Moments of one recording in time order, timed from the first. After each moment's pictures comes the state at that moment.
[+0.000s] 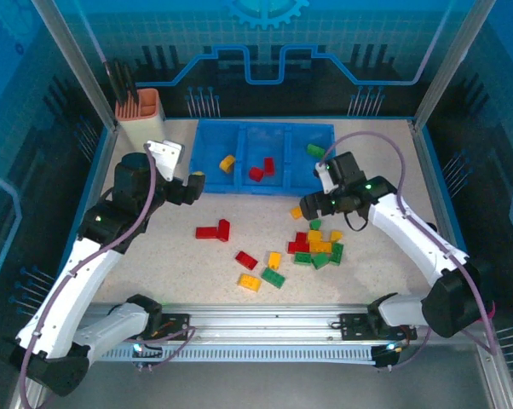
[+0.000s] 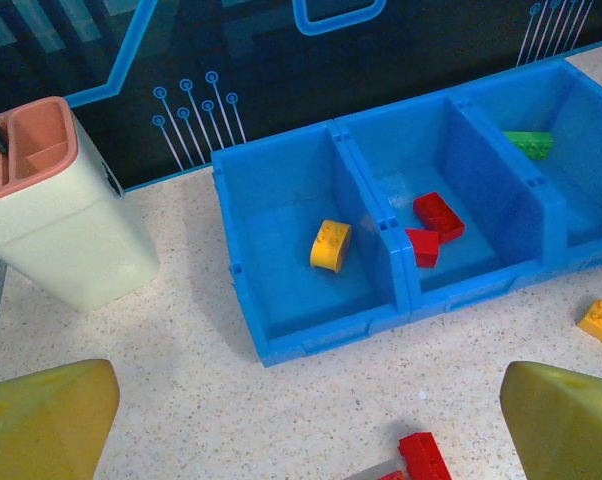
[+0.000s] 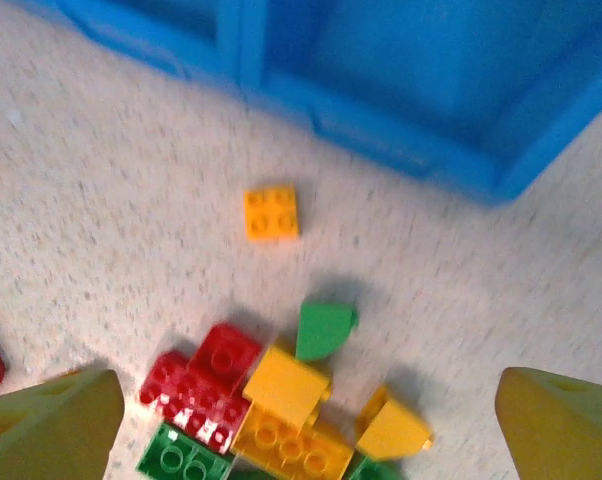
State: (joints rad) left arm -0.34 0.95 1.15 -0.66 -0.14 0.04; right arm 0.43 1.32 1.10 -0.84 0.00 0.13
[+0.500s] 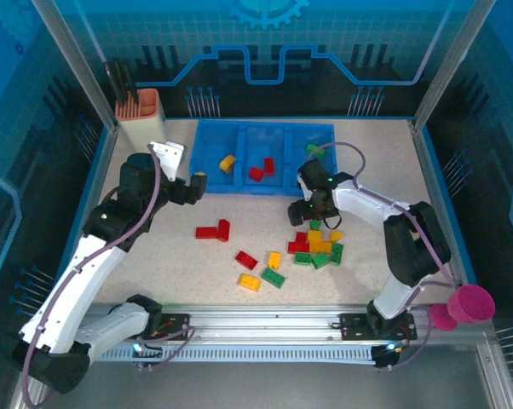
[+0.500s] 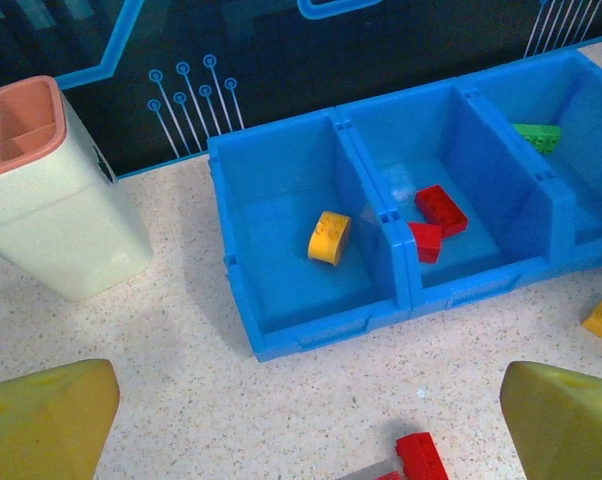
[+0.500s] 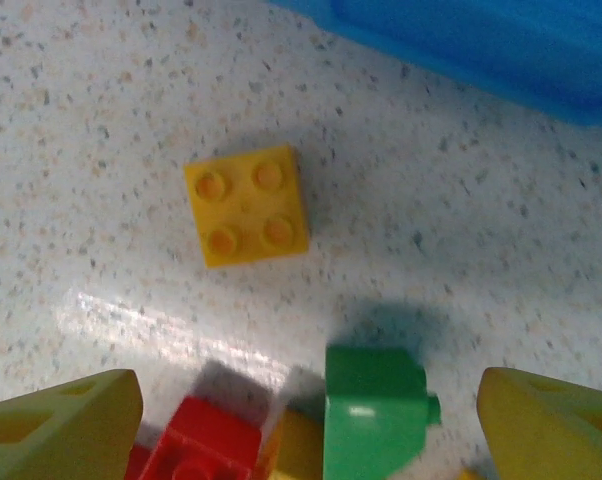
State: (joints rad) left arm -0.34 0.97 1.12 -0.63 -0.15 0.02; right arm 0.47 1.72 1.15 -0.72 0.02 0.20
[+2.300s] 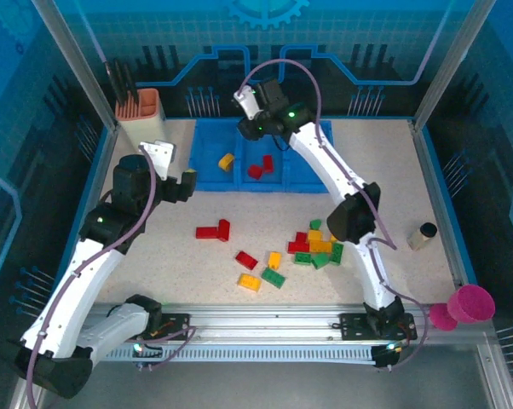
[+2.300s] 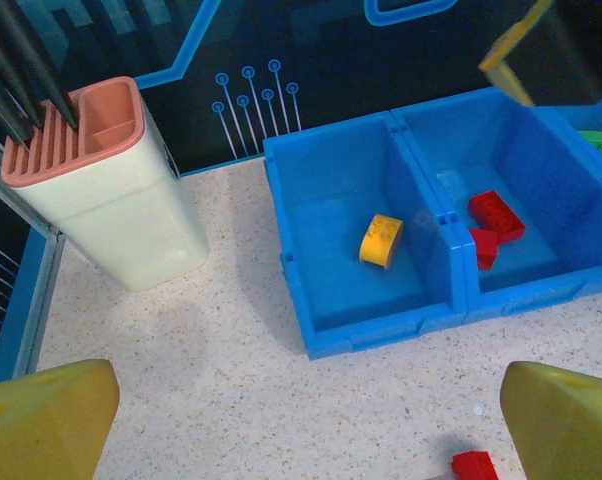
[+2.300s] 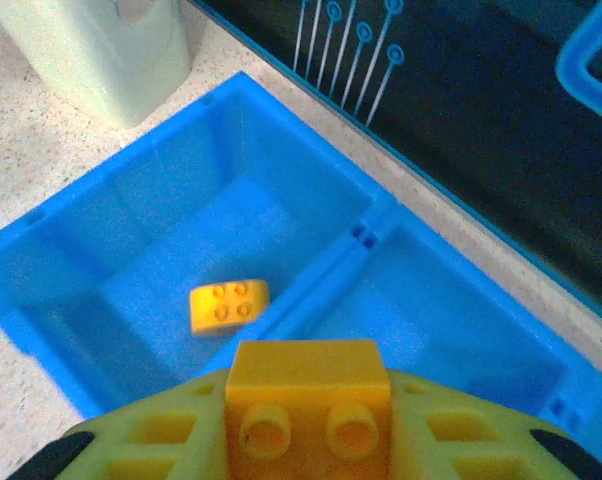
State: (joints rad) left arm -0.28 0.94 1.09 -0.60 -0.20 0.04; right arm 0.58 2.38 2.61 -0.92 -0.02 -0.19
